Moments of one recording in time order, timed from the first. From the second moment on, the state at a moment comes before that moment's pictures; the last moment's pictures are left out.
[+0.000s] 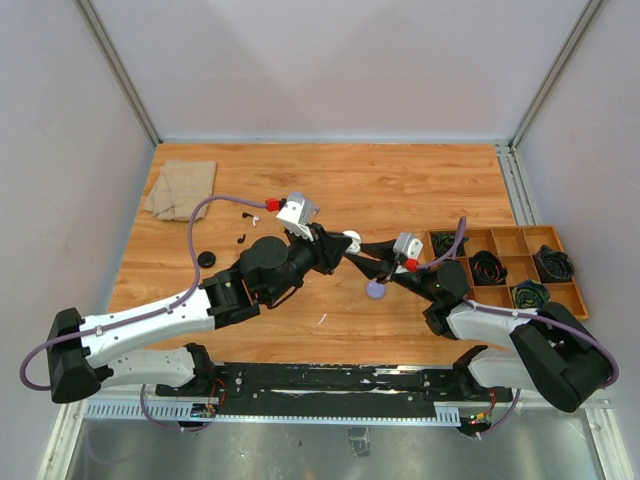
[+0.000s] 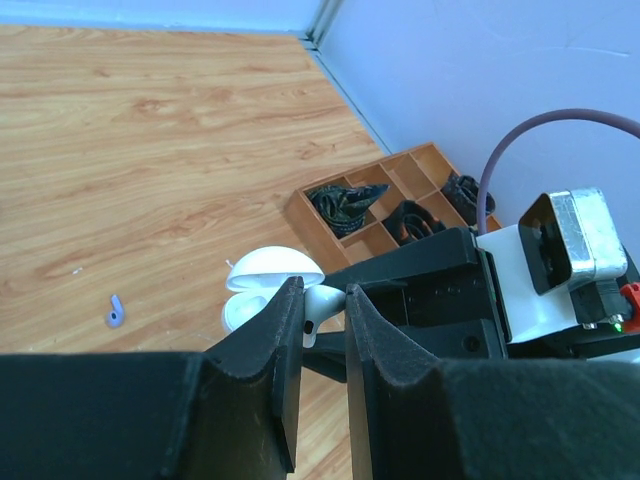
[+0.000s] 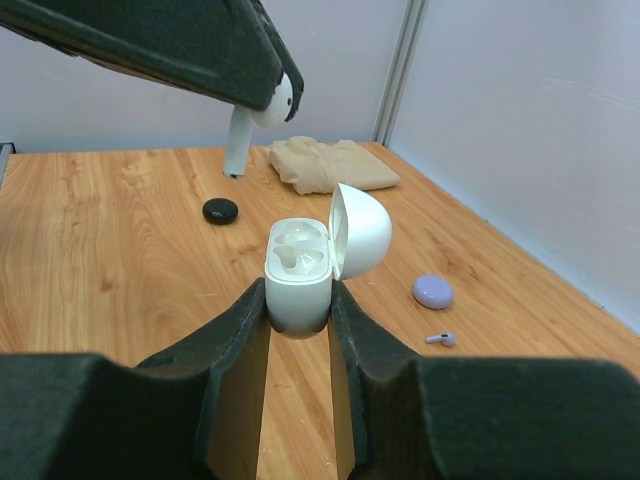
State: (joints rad) left arm -1.11 1.07 0.86 0.16 -0.42 -0.50; right arm 0.62 1.24 0.25 1.31 -0.51 -0.03
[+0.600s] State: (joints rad) left arm -1.12 1.16 0.85 0.24 -0.44 -0.44; right arm 0.62 1.23 0.25 1.33 -0.52 -0.02
